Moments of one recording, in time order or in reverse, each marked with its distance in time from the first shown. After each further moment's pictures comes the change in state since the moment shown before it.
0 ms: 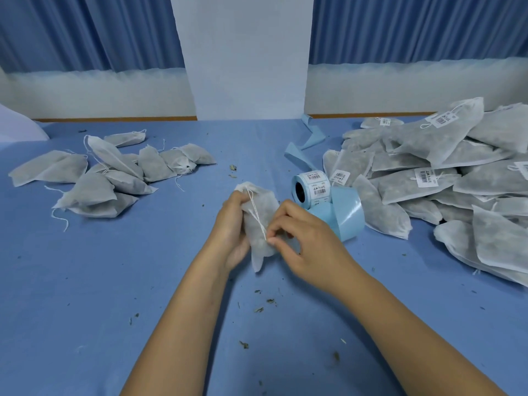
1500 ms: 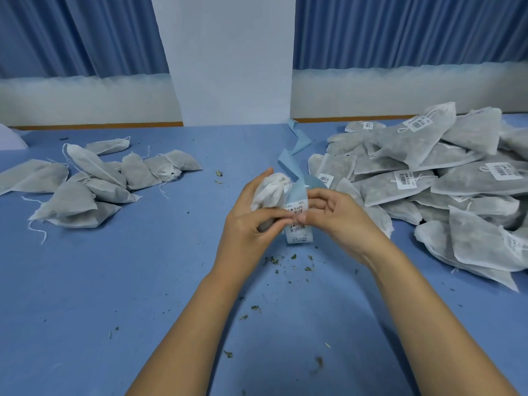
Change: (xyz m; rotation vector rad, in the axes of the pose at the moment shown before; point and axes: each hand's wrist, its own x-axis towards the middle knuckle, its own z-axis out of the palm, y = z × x) left_hand 0.007 -0.032 0.014 0.872 -0.125 1.129; right_hand 0.007 0.045 -0.052 0.815 0.063 0.632
